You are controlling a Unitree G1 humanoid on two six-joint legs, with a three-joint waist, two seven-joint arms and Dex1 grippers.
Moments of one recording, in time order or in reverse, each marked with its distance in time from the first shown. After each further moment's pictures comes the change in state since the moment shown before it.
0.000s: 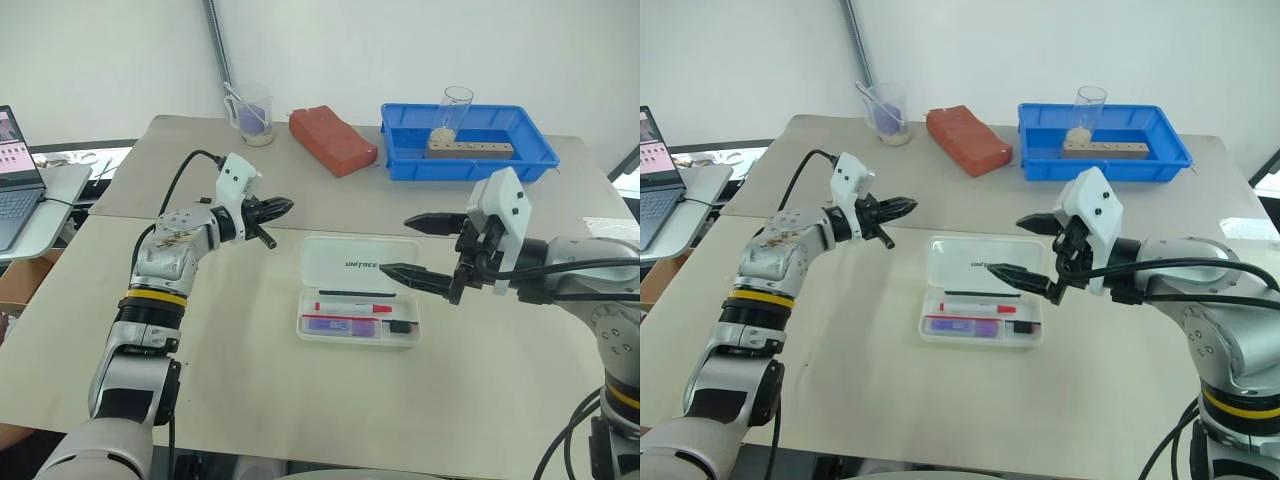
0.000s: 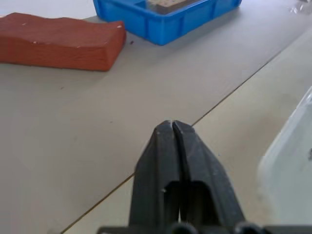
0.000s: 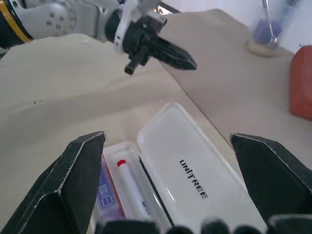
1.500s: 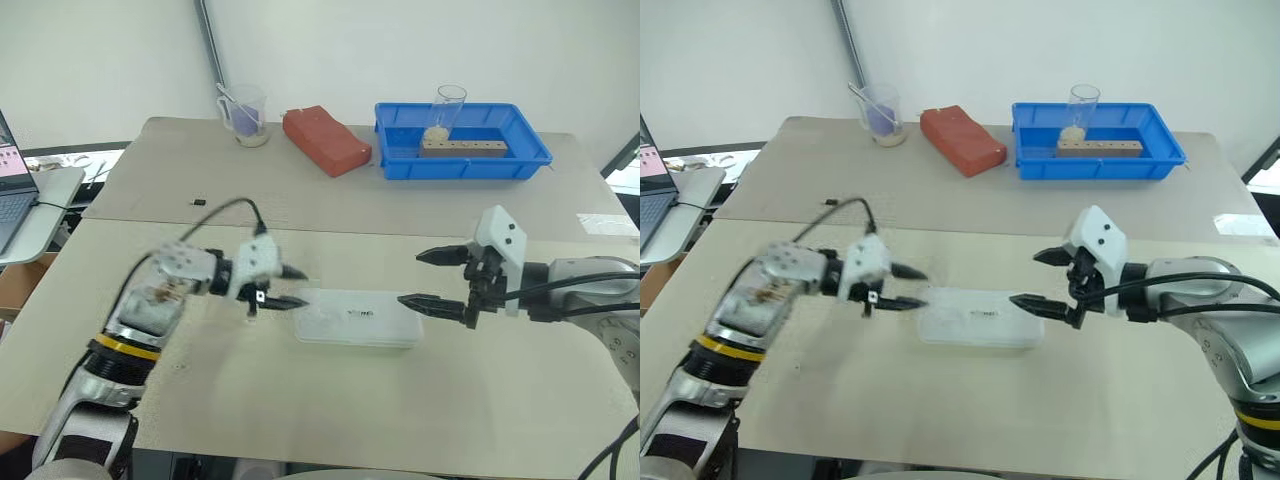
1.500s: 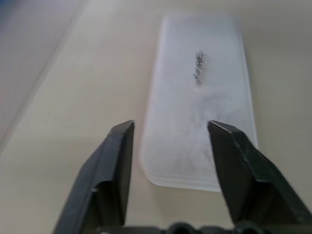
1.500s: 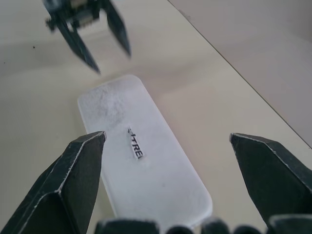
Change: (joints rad) left arm 0.302 0.227 -0.053 -0.573 -0.015 -0.008 -0.393; right arm 0.202 -0.209 0.083 0.162 -0.052 -0.240 0.152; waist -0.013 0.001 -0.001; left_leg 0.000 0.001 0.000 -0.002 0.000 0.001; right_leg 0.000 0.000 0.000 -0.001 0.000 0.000
